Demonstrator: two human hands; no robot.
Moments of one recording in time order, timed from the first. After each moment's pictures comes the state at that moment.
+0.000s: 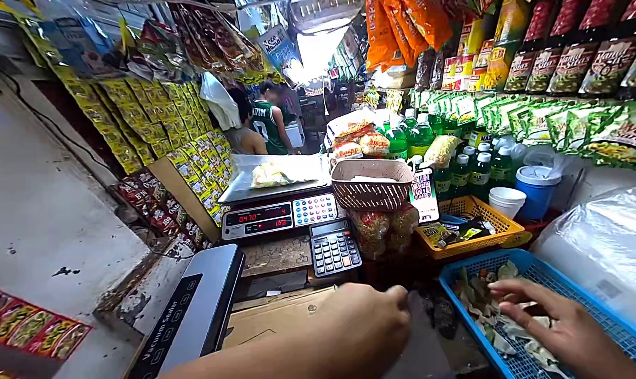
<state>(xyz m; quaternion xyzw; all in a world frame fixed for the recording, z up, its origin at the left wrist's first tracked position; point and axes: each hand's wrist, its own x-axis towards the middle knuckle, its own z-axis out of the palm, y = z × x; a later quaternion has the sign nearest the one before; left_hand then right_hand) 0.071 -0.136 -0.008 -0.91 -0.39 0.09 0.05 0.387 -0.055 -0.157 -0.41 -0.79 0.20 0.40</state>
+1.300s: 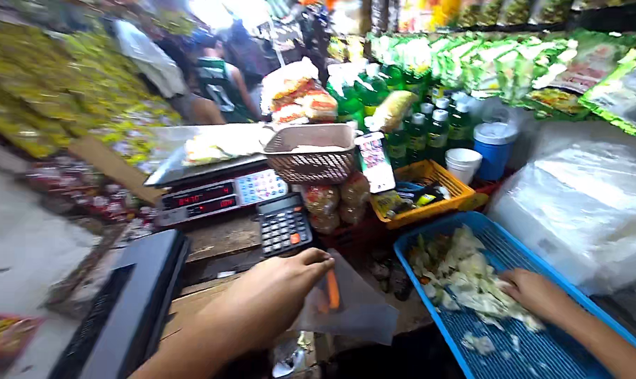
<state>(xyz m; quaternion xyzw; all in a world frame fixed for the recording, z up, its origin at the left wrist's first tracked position) 0.067 -0.097 -0.045 -0.87 -0.48 0.05 -0.04 0.542 0.037 -0.286 -0.64 -0.73 0.22 -0.01</state>
